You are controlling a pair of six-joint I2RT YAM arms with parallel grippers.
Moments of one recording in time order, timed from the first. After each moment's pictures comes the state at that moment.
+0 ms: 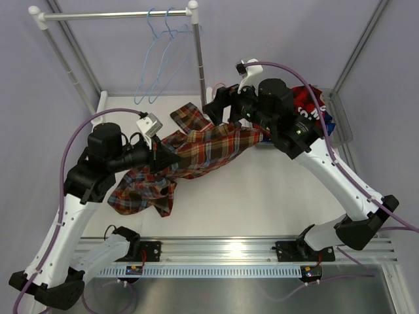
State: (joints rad) left arm -0.39 0.88 1.24 -0.72 0.67 -0.03; right arm 0.72 1.41 1.67 -0.38 -0.06 0.25
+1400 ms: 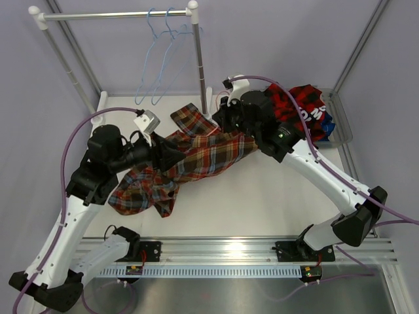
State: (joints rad) left arm -0.42 0.85 1.15 -0.55 0.60 -0.09; right arm 0.75 1.47 1.56 -0.36 0.07 0.22
